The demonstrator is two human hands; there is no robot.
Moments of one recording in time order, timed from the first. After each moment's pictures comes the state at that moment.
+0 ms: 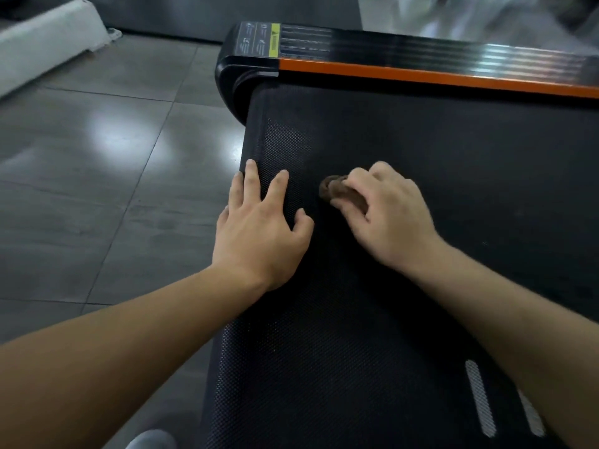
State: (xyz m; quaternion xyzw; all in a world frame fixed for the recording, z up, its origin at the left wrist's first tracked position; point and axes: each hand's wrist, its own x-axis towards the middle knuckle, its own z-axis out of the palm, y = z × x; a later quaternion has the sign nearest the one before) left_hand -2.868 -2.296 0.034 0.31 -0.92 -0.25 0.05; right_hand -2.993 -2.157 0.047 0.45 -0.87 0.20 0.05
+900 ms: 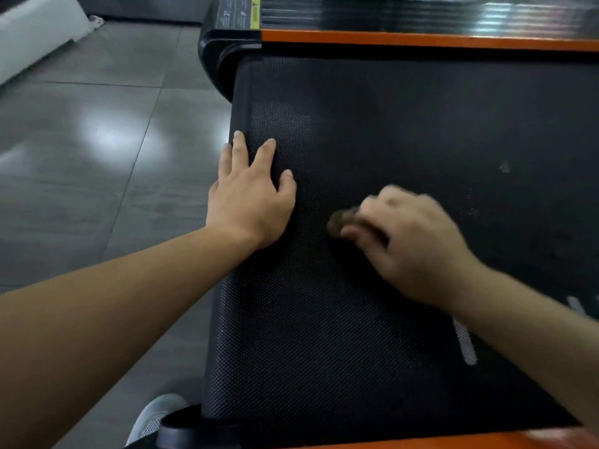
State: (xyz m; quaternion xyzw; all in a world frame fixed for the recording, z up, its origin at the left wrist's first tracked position) left_hand -2.868 -2.297 0.034 0.30 -0.92 -0.25 0.04; right_hand -2.944 -2.081 0.052 0.50 -0.85 0.14 0.06
